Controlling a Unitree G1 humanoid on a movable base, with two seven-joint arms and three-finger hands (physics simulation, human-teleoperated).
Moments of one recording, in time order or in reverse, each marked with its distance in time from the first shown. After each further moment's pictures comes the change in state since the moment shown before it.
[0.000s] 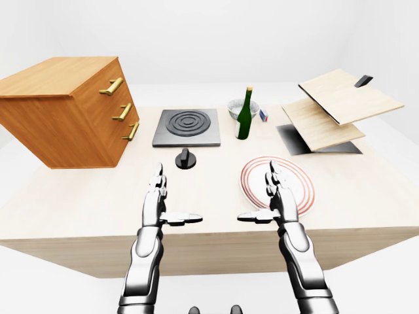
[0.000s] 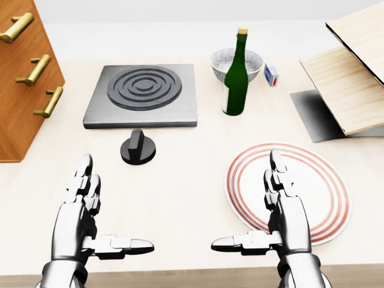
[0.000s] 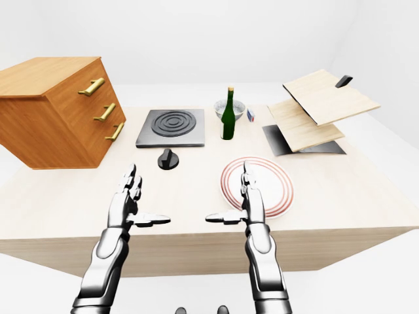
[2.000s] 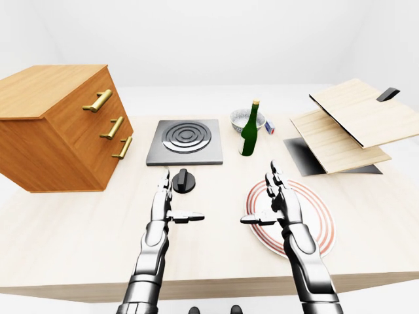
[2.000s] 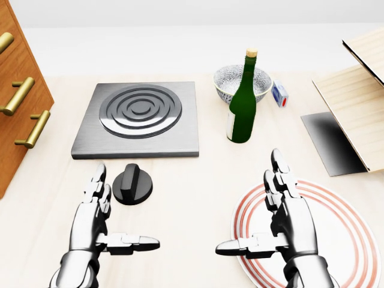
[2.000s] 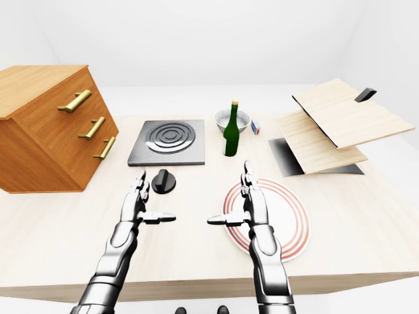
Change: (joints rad) left arm -0.150 0.013 0.020 0.350 0.005 -0.086 0.009; right arm 0.027 -0.010 -0.023 -0.065 0.050 0.041 0.069
